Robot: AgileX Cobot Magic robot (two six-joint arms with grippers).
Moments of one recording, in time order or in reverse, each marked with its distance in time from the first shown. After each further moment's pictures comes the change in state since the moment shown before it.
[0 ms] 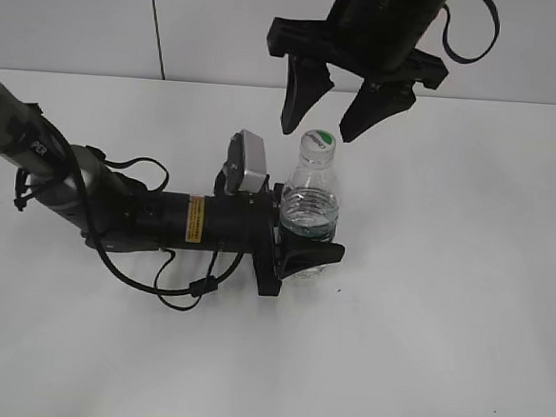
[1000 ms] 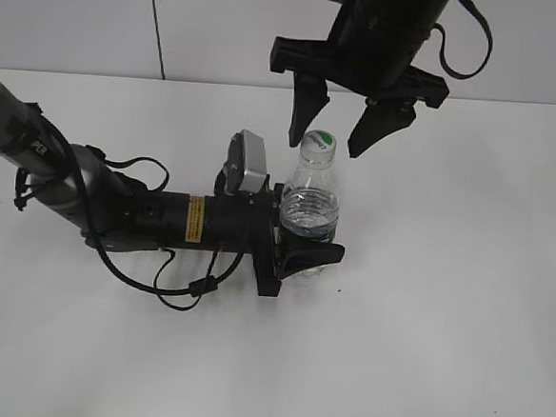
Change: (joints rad) left arm 0.000 0.000 -0.002 0.007 0.000 0.000; right arm 0.000 0.040 -0.001 -0.050 0.003 0.154
